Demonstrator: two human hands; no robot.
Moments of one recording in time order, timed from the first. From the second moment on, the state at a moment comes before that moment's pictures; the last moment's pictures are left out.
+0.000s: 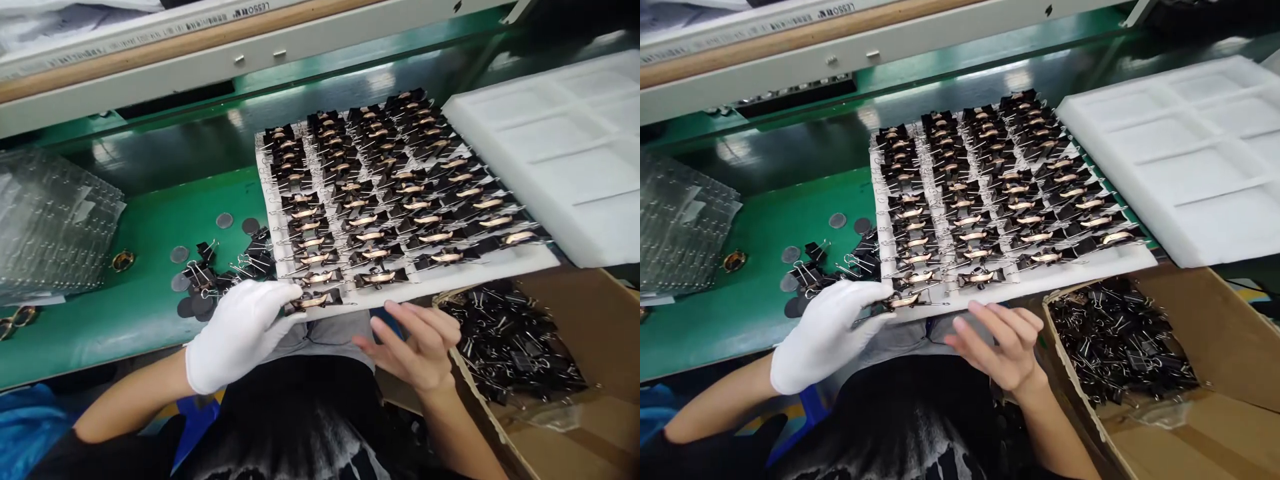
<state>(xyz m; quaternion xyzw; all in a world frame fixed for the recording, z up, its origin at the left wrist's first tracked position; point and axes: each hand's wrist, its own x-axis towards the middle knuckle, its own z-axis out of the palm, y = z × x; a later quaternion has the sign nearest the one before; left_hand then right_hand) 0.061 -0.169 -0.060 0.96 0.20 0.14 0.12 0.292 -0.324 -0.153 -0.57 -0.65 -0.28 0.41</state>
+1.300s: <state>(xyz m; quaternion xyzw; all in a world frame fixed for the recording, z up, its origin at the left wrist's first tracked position) 0.073 -0.168 -0.083 0.96 0.19 0.19 0.03 0.284 -0.298 -0.148 -0.64 -0.63 -0.16 0.41</state>
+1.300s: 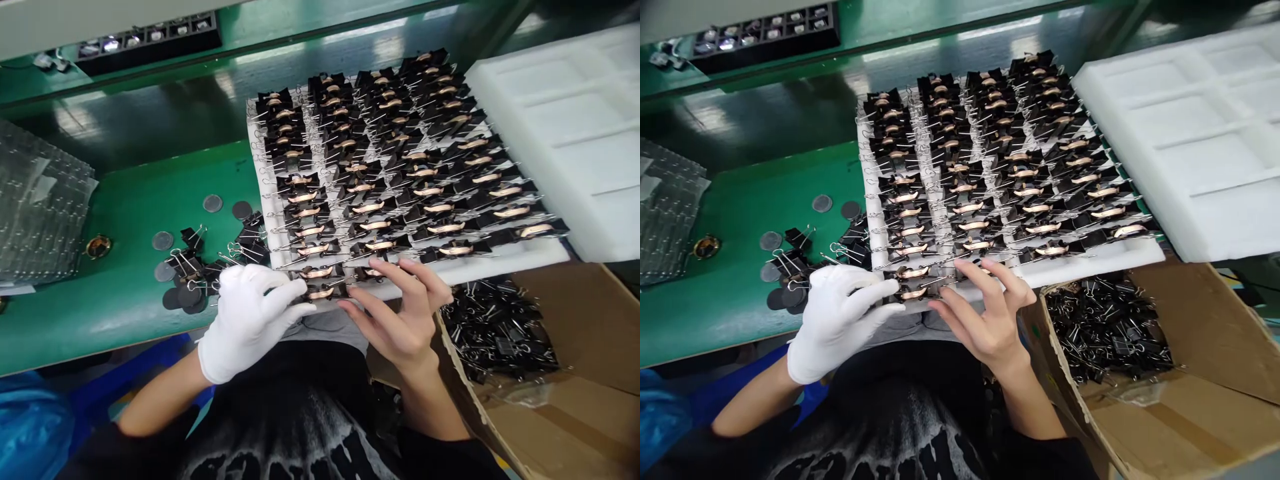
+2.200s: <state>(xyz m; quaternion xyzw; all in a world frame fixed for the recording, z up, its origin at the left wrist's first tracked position) 0.074 -0.176 -0.089 0.95 0.22 0.21 -0.03 0.291 -0.297 -0.149 -0.63 -0.66 -0.19 0.37</state>
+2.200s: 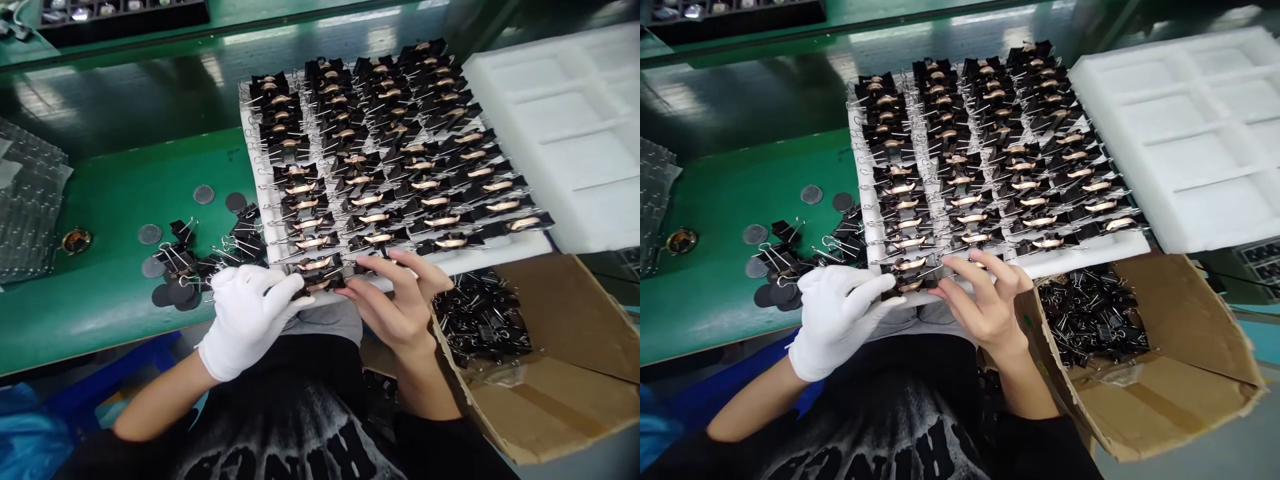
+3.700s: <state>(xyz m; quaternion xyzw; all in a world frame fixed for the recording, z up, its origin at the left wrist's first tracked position) 0.056 -0.224 -0.117 0.91 0.34 0.24 -0.07 0.288 -0.302 -0.154 -0.74 -0.54 -0.16 0.37</state>
